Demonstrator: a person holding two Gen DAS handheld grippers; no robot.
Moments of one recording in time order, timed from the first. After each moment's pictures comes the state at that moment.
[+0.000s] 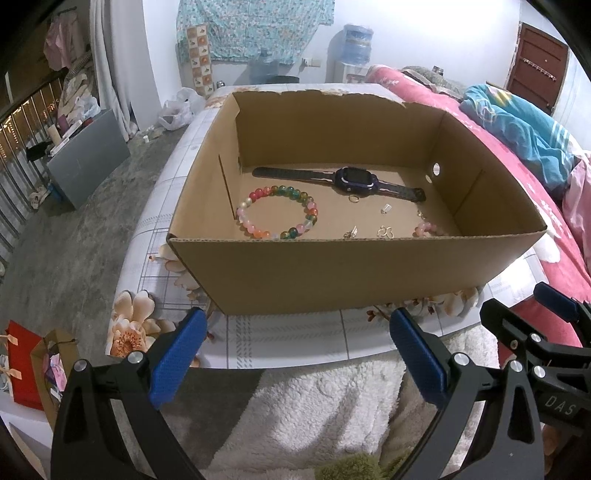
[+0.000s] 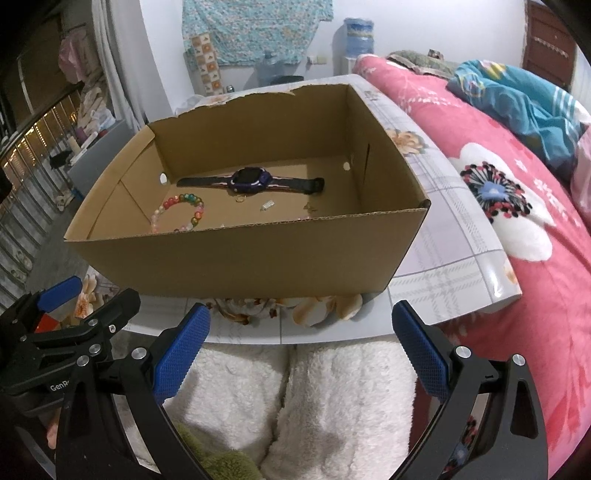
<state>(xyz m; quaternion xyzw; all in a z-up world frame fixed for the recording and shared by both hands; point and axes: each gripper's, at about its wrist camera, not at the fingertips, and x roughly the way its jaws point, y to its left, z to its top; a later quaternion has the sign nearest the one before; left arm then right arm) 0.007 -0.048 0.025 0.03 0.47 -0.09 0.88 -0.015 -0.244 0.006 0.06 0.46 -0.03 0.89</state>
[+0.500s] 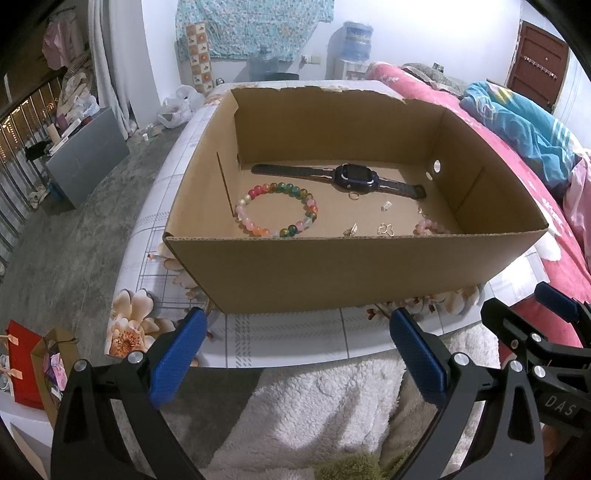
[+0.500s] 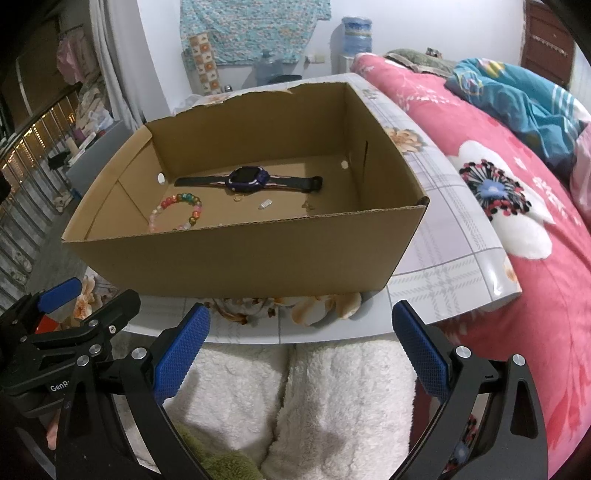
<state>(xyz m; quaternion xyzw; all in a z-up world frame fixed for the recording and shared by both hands) 0.008 -0.049 0.020 0.03 0.48 -0.08 0.88 -0.015 -0.244 0.005 0.06 0.46 -0.03 0.89</state>
